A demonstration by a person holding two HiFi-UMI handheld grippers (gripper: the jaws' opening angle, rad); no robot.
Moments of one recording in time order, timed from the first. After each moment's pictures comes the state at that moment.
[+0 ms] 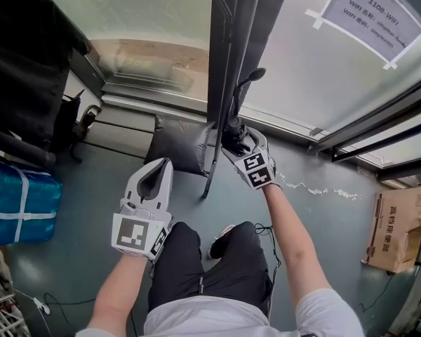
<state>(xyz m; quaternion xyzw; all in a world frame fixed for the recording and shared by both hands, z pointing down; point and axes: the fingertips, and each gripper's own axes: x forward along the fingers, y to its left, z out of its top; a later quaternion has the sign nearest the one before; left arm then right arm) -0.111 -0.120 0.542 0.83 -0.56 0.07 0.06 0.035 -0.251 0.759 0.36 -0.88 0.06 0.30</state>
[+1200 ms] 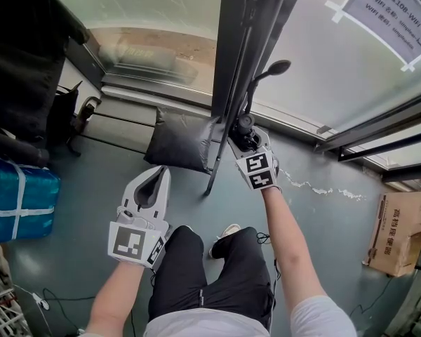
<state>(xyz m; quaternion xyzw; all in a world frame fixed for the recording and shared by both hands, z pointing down) -0.129 -0.118 0.587 0.82 -0.56 0.09 0.09 0.022 -0.271 0.770 0.39 -0.88 0.05 0.27</state>
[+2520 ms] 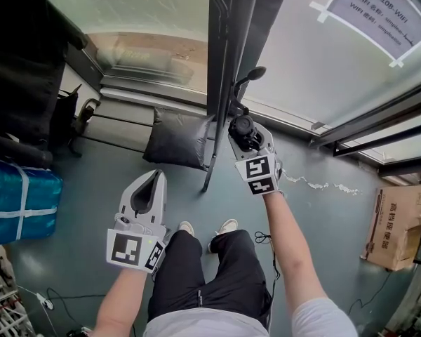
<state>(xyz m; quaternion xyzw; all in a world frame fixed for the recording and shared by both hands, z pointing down) -0.117 -0.102 0.544 0.81 -0.58 0.07 0.11 0.042 -0.255 0.685 0.42 -0.87 0.01 0.26</state>
